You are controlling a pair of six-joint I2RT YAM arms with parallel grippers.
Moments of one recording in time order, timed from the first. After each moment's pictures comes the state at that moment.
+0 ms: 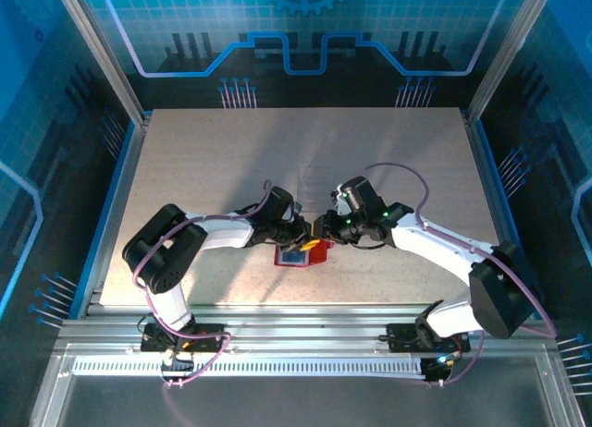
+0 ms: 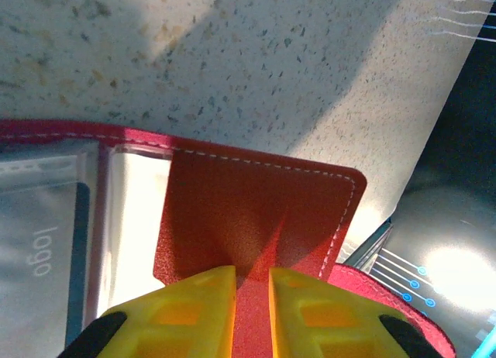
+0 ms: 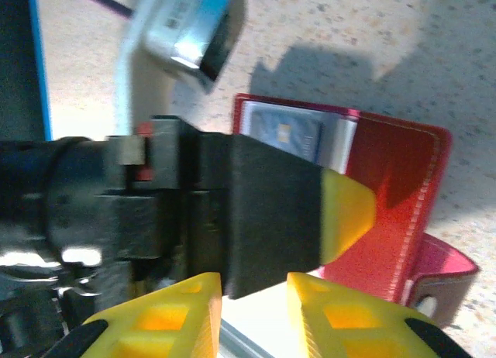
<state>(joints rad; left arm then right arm) -0.64 1.77 0.83 0.09 0.57 -1.19 0.62 1.40 0.86 -0.38 -0.41 0.80</state>
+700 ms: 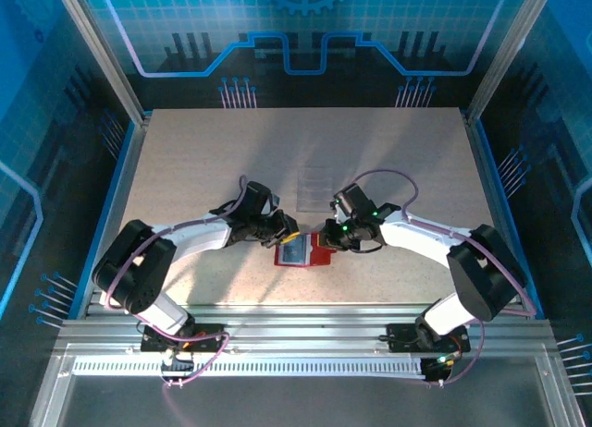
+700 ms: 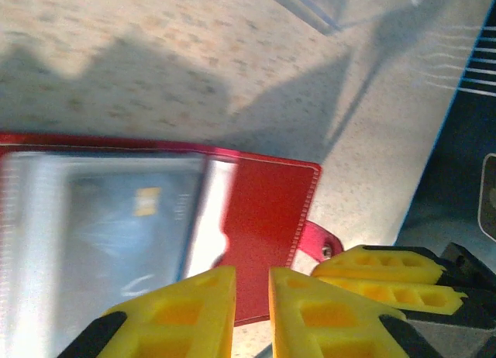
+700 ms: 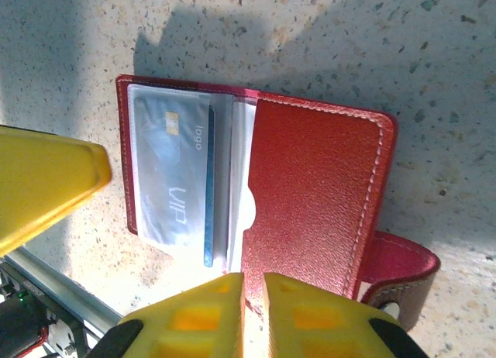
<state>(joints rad) -0.52 1.57 0.75 -0.06 0.50 -1.10 0.62 1.53 0.85 -0.40 -0.36 0.75</state>
